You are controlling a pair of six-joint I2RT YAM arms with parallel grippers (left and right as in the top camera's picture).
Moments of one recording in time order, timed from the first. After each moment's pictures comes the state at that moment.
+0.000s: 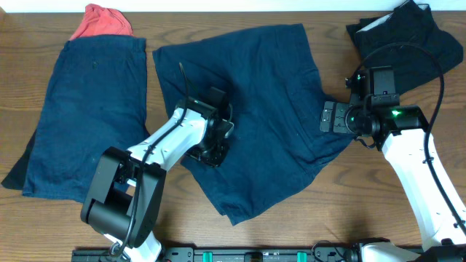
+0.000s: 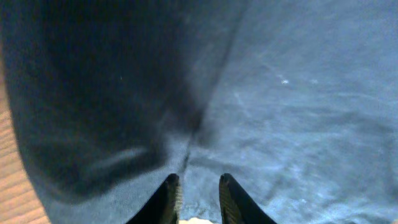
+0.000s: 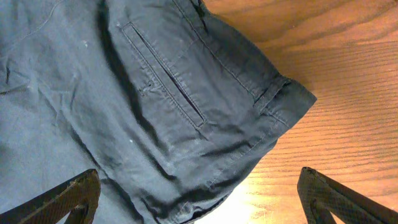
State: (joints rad) left arm -0.45 1.81 1.12 -0.96 0.13 0.02; right arm 0.11 1.40 1.10 -0.82 -0.02 0.23
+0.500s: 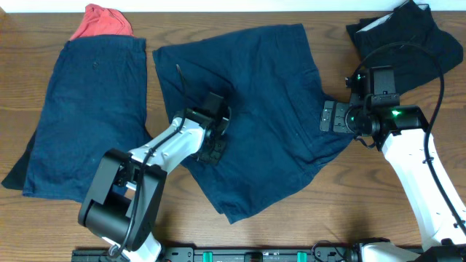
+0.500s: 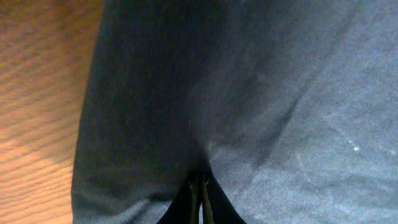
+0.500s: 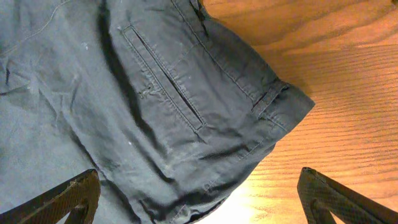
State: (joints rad) left arm -0.45 1.79 1.01 -0.72 -0.02 -0.02; right arm 0.11 1.40 1.10 -0.82 -0.02 0.23
